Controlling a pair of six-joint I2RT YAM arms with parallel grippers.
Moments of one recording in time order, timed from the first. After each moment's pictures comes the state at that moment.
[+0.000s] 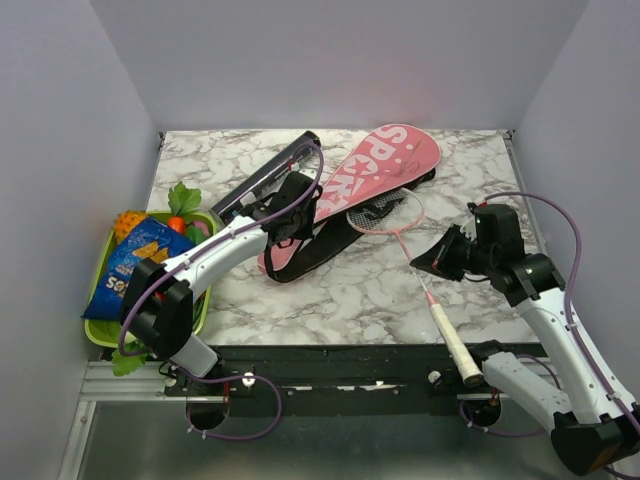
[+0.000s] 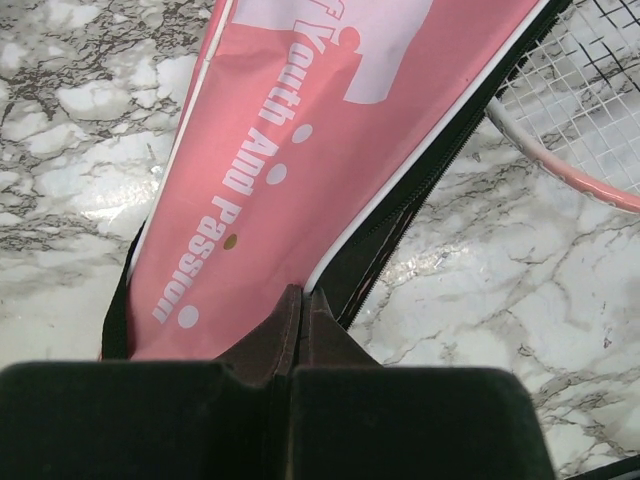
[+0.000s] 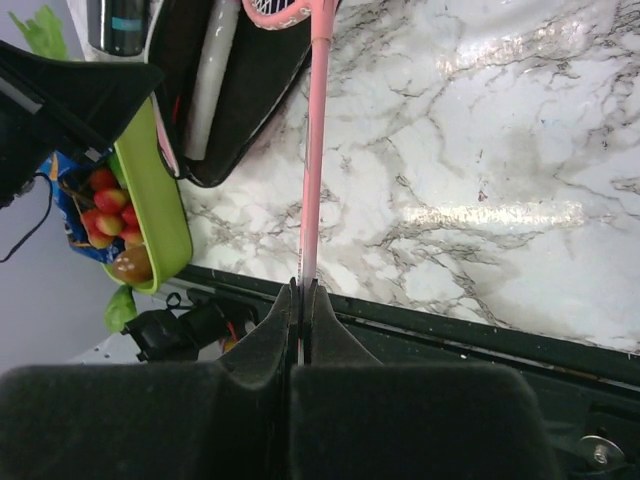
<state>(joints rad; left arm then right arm) -0.63 1.54 1.18 -0.47 -0.15 -0.39 0.30 0.85 0.92 -0.83 -0.32 0.81</state>
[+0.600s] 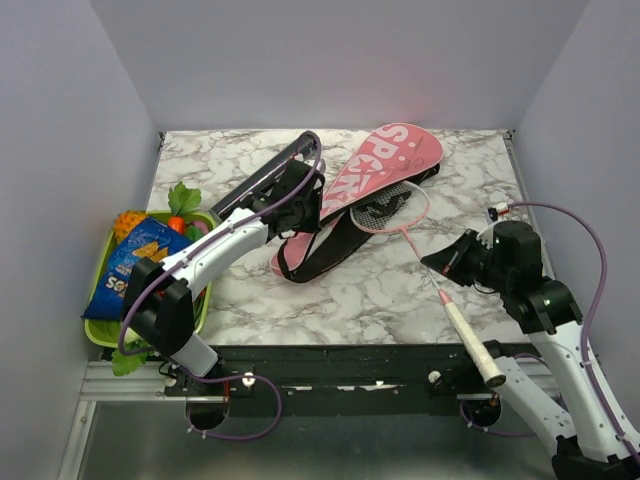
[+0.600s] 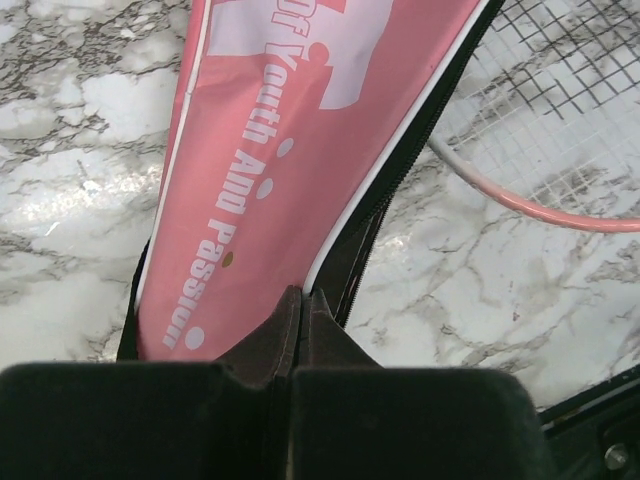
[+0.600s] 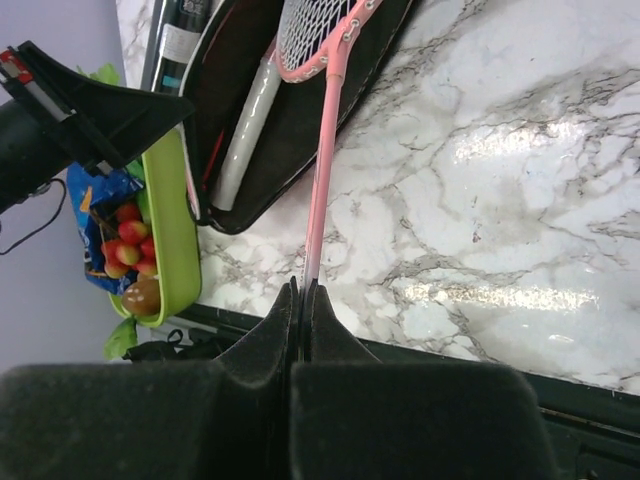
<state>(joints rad) -0.63 1.56 1.27 -0.51 -0.04 -0.43 0.30 0.68 0.89 -0.79 -0.24 0.82</state>
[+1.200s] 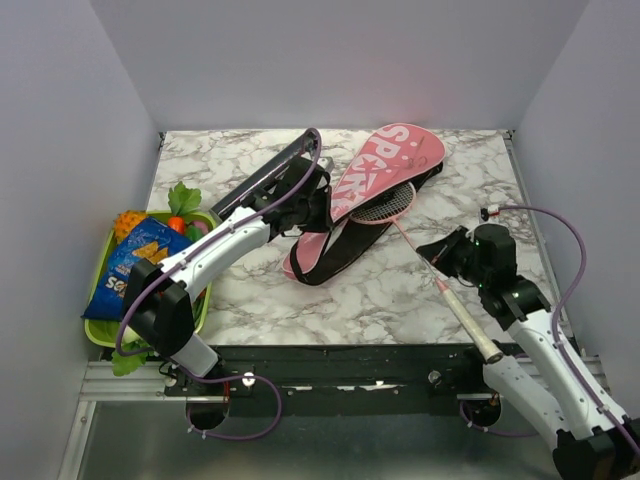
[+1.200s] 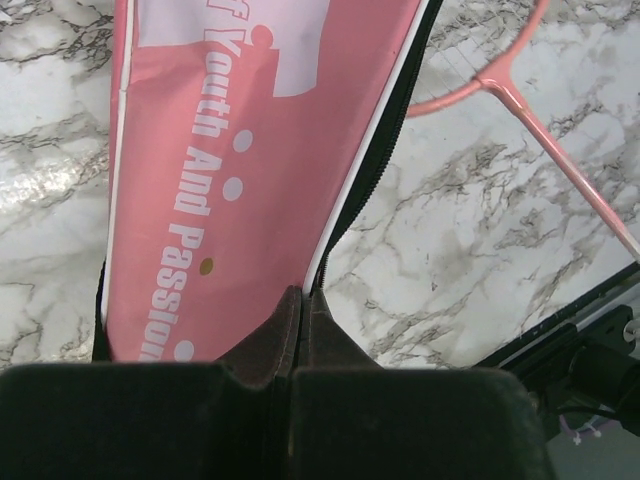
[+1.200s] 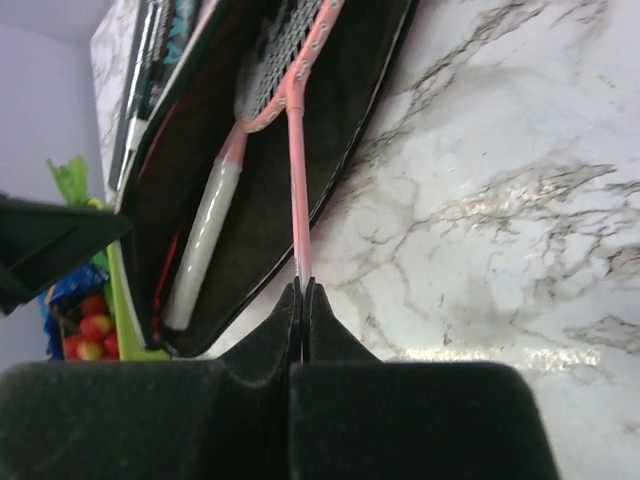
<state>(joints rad) -0.65 1.56 1.33 -0.54 0.10 -0.51 0.30 0.69 0.65 -0.44 -0.09 0.85</state>
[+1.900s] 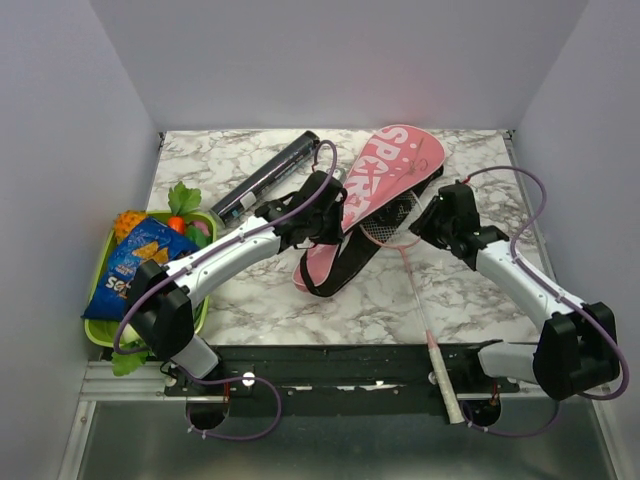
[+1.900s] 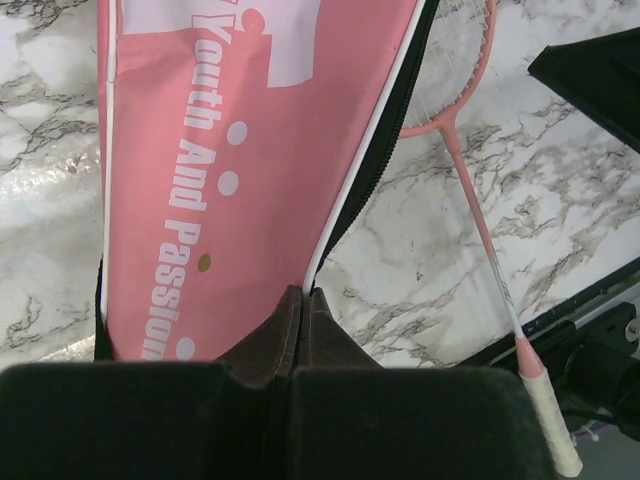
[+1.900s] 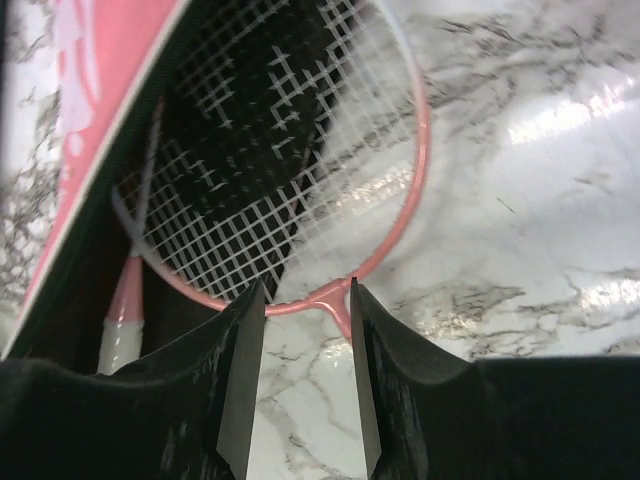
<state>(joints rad) -0.77 1.56 1.31 -0.53 0.01 -0.59 0.30 1.25 0.80 -0.30 0.15 0.76</state>
